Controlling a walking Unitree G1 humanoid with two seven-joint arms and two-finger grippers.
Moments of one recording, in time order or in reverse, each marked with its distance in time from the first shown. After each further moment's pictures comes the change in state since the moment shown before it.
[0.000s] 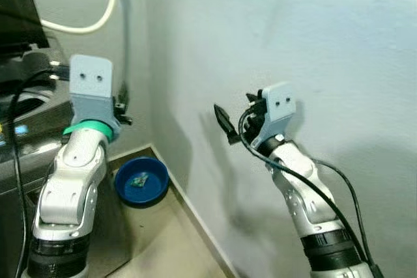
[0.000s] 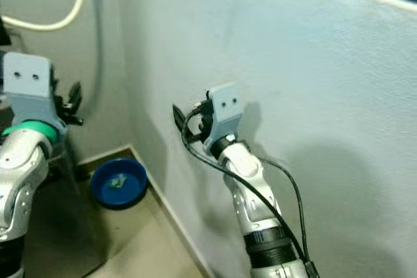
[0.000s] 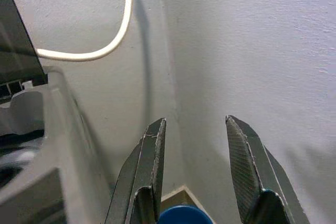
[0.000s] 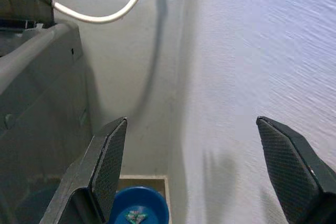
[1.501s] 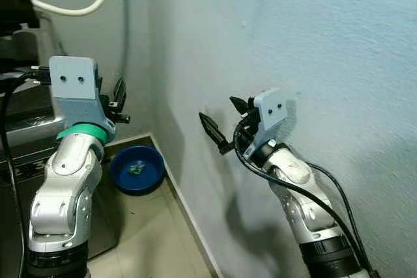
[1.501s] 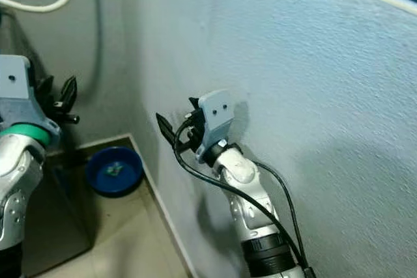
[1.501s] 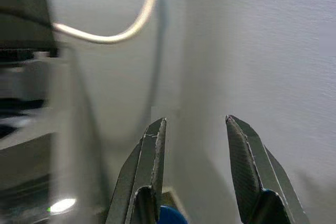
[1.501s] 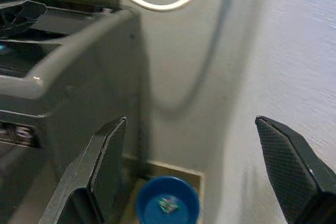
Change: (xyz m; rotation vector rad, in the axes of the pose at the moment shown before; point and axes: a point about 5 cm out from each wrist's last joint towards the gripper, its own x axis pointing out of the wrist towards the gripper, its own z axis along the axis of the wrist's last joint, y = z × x) left arm -0.009 0.007 0.008 -0.132 -0.073 0.002; right arm -0.005 0.019 0.003 0.010 -0.041 0.179
